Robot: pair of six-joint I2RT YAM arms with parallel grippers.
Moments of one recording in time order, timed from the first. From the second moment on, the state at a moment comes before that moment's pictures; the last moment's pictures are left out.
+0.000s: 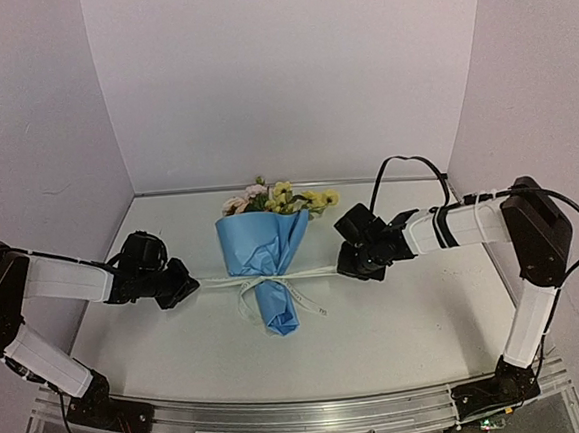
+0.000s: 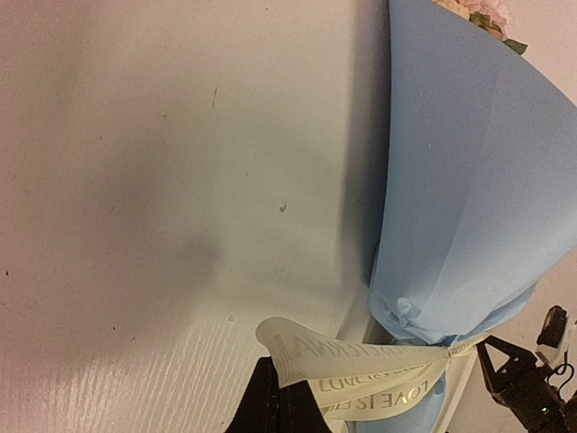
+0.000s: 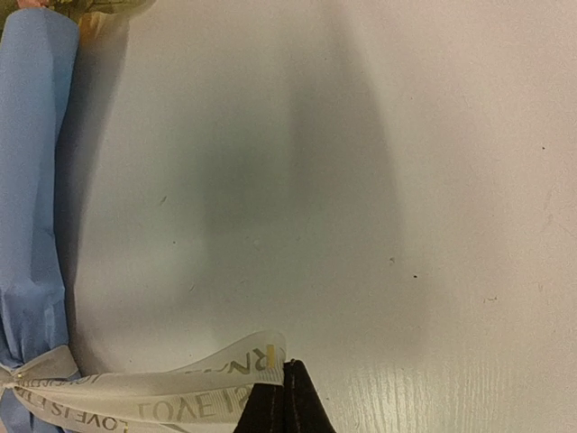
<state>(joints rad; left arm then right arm) -0.42 1.45 0.58 0.08 0.18 -1.02 0.76 1.84 1.15 -0.35 0.29 0.94</state>
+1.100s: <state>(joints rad) -0.18 1.50 0.65 -0.09 0.28 -0.89 0.91 1.83 1.19 -0.37 0.27 0.98</state>
